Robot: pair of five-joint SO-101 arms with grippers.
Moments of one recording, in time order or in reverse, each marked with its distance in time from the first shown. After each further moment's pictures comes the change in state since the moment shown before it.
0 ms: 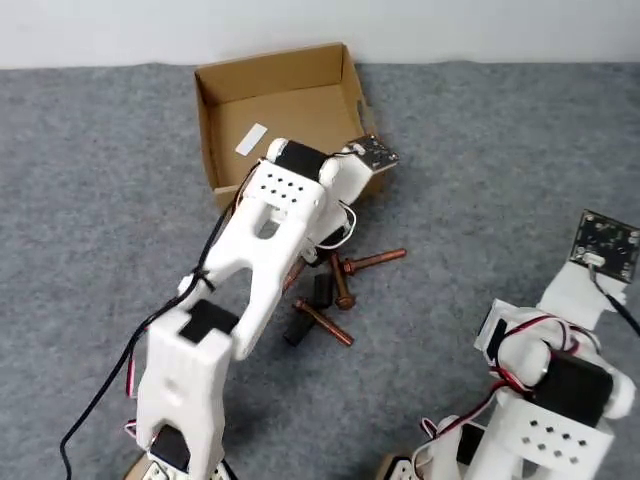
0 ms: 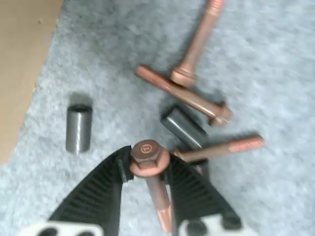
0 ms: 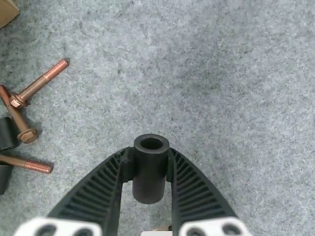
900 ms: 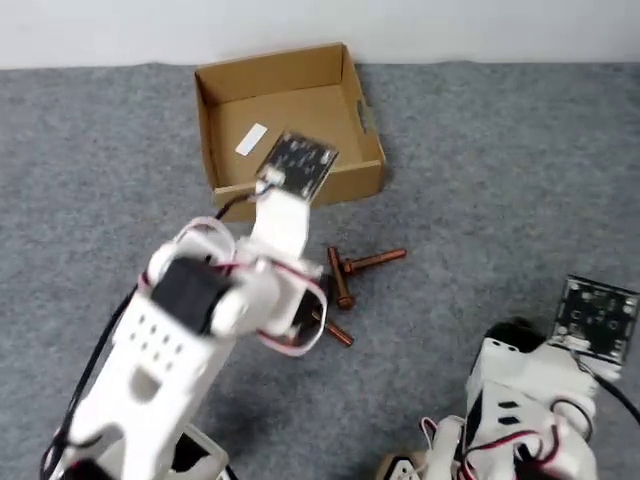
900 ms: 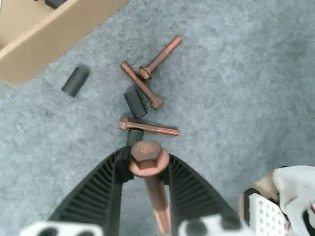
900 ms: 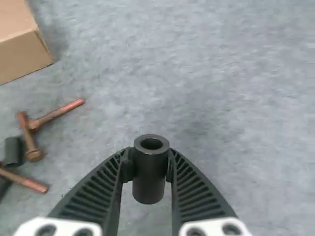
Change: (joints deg) left arm 9.0 -62.2 38.8 -4.5 31.3; right arm -2.5 -23.8 0.9 2.6 4.0
